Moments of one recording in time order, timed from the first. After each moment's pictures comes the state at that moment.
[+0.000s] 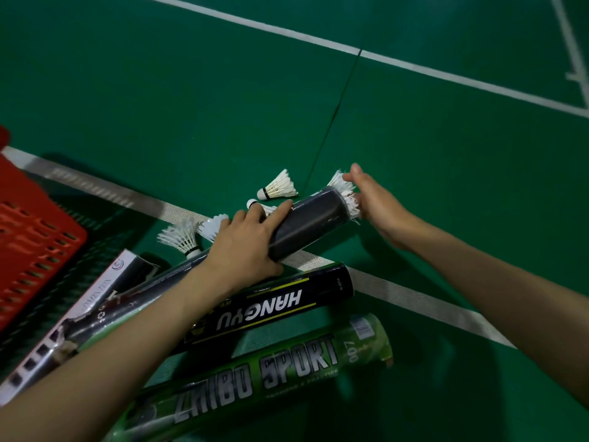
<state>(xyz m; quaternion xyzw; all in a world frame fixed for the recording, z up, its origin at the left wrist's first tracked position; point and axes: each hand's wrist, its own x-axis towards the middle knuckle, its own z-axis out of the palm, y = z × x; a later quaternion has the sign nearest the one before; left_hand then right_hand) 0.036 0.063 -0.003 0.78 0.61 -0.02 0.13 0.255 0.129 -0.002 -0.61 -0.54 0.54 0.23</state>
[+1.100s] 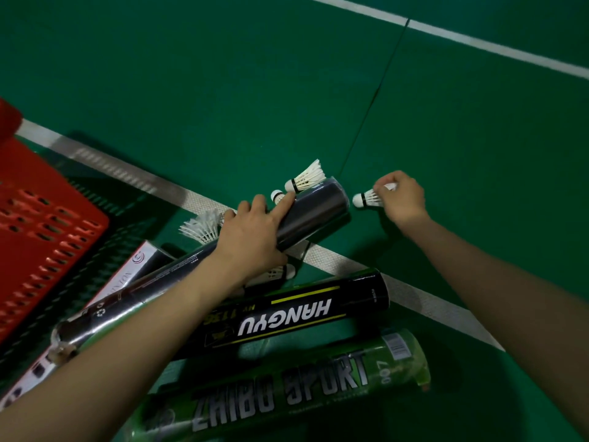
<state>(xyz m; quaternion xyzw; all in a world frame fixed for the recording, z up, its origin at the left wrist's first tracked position) 0.006 0.088 -0.029 0.74 0.66 -0.08 0.13 0.243 0.188 -0.077 -0.73 -0.55 0.33 0.23</state>
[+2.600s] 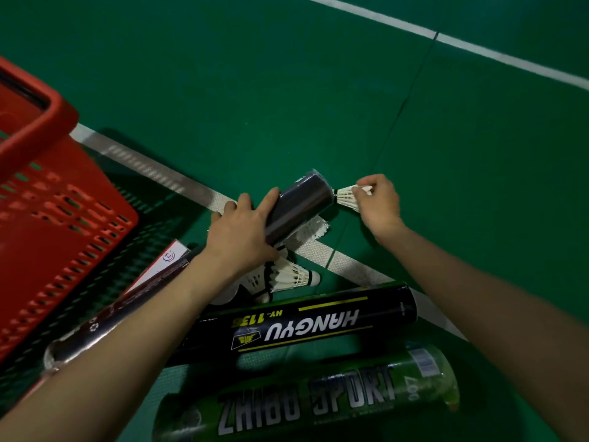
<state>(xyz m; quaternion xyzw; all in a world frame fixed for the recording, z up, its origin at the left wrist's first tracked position) -0.047 0.087 -0.026 0.67 0.72 -0.06 0.15 0.157 0.185 -0.078 -0.70 -0.55 0.36 0.26</state>
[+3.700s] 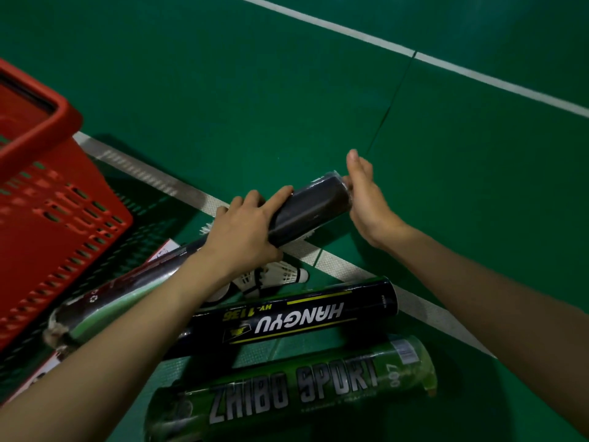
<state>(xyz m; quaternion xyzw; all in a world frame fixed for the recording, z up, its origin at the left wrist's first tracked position) -0.031 0.075 0.002 0.73 0.67 0.00 0.15 0.147 0.151 -0.014 -0.56 -0.50 0.57 0.33</state>
